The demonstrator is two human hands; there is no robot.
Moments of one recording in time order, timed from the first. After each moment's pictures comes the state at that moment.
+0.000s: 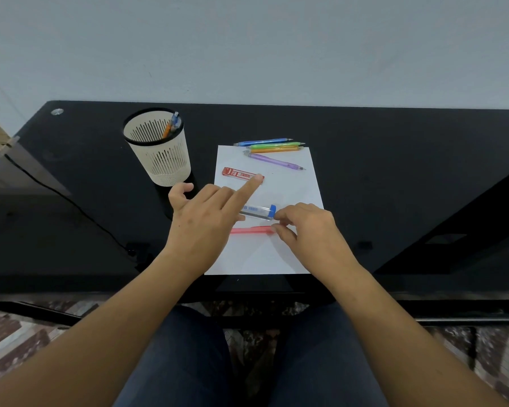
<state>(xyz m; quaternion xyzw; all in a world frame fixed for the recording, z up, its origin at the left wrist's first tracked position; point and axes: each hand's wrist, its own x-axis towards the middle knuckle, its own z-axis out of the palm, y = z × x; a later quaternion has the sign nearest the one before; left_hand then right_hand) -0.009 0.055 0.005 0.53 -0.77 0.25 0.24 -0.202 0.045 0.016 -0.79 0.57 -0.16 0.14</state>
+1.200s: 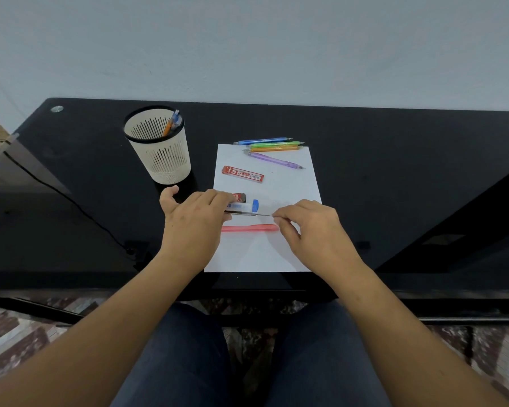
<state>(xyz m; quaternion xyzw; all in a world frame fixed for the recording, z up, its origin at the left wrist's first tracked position) -0.001 0.053 -0.007 0.64 -0.74 0.13 0.18 -0.211 0.045 0.004 -0.81 0.53 -0.24 0.11</state>
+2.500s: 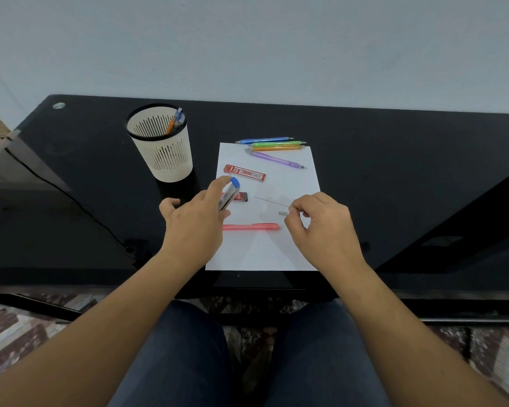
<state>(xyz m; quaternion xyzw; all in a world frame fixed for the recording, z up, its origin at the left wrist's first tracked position) -0.009 0.057 0.011 0.73 -0.67 -0.05 0.16 -0.210 0.047 0.007 -0.75 0.56 -0.34 0.07</state>
